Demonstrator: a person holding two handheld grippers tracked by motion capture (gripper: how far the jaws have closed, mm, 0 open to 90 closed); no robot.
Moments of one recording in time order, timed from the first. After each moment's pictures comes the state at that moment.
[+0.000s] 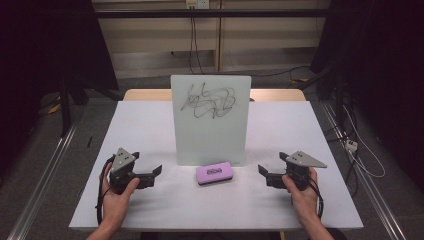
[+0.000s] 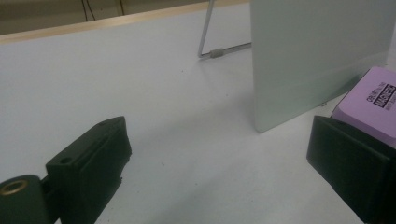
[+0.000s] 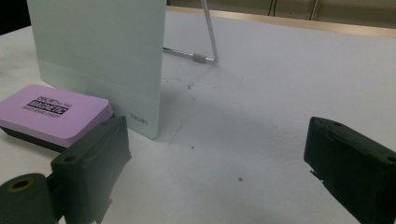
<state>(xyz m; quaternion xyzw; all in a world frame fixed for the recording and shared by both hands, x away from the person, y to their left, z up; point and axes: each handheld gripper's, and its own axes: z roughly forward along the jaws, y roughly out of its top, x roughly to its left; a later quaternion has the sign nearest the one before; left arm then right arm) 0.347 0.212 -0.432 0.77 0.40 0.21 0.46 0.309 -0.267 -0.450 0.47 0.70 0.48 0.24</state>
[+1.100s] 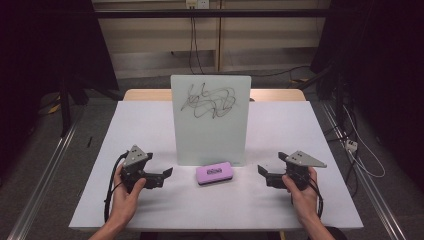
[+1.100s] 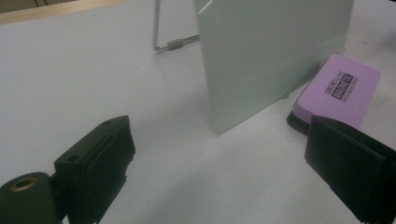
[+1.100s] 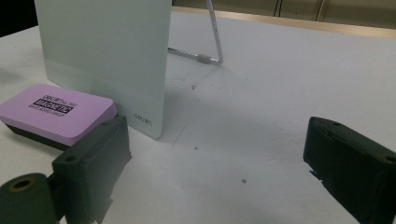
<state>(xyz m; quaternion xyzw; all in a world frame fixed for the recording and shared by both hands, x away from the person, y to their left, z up) 0.356 0.184 -0.429 0.80 0.35 0.15 0.46 0.311 -0.267 -0.451 0.46 0.71 0.48 0.24</state>
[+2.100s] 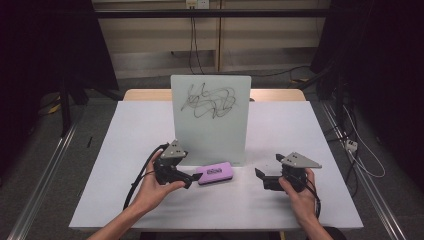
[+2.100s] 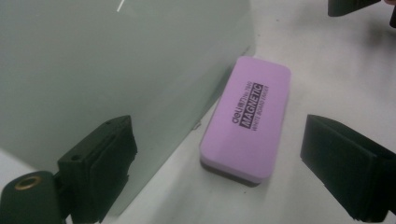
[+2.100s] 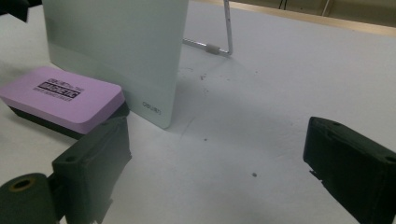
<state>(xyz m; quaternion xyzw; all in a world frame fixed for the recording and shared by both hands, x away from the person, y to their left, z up) 0.370 0.101 -0.417 0.87 0.22 0.08 0.43 0.307 -0.258 -0.451 0.45 0.73 0.46 0.24</state>
